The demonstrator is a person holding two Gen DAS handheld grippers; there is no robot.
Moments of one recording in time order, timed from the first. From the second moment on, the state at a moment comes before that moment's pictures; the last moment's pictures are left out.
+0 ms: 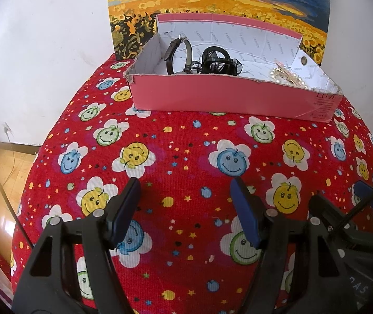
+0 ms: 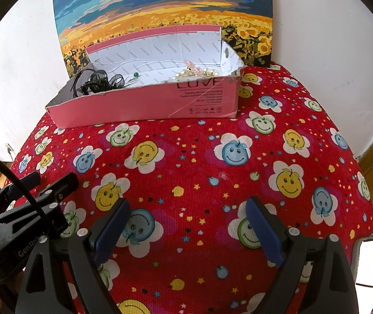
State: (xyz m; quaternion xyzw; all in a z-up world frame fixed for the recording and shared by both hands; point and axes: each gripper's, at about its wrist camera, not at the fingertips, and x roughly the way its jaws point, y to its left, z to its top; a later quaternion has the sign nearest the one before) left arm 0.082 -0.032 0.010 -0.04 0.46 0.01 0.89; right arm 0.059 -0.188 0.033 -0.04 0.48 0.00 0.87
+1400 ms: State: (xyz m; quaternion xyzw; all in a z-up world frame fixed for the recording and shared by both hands) left arm 0.083 -0.032 0.010 -0.04 0.46 0.01 0.88; right arm 0.059 -0.188 0.032 -0.04 0.48 0.00 0.87
